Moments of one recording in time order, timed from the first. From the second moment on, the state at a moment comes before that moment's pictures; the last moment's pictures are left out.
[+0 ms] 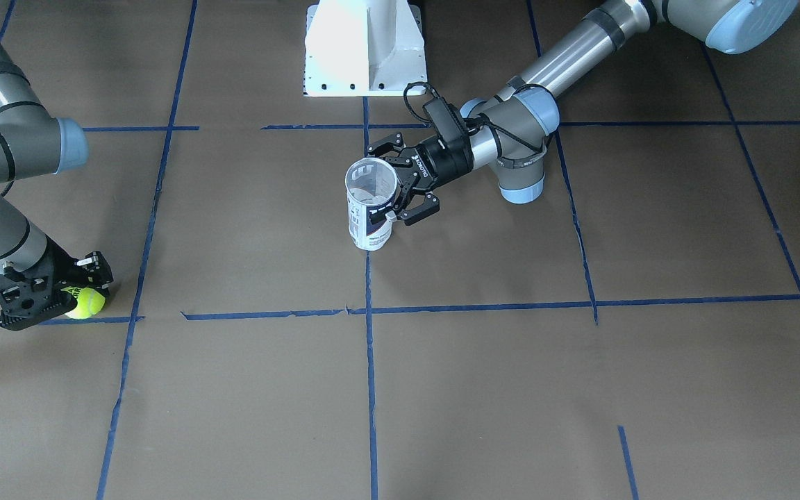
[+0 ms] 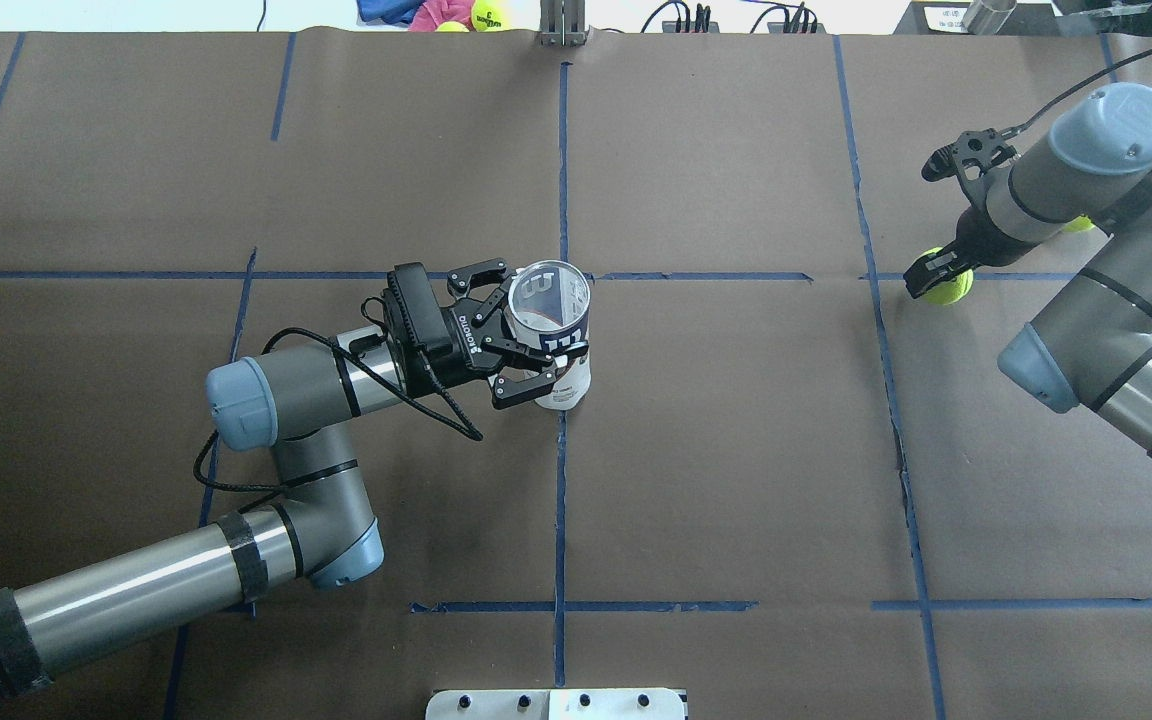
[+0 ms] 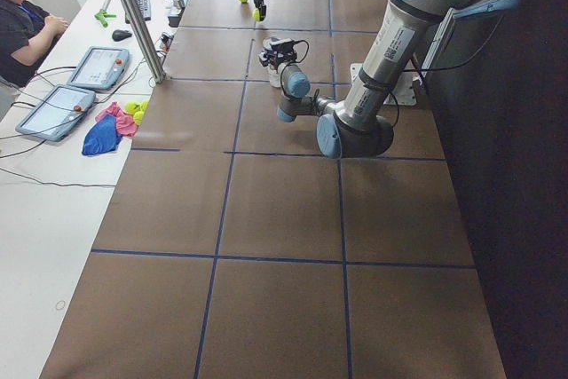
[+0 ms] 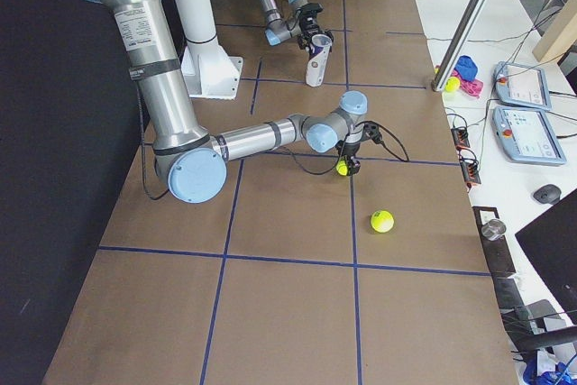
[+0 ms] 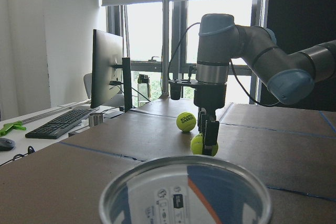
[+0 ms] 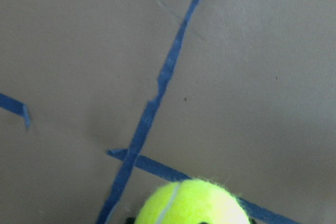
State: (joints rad) left arm -0.46 -2.25 -1.11 -3.49 -1.56 -0.32; right arm 0.96 -1.26 1.50 -1.22 2.12 0.43
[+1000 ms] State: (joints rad) left arm -0.46 -2.25 -1.11 -3.47 -1.56 -0.32; right arm 0.83 -0.91 1.94 -1.83 2.08 0.97
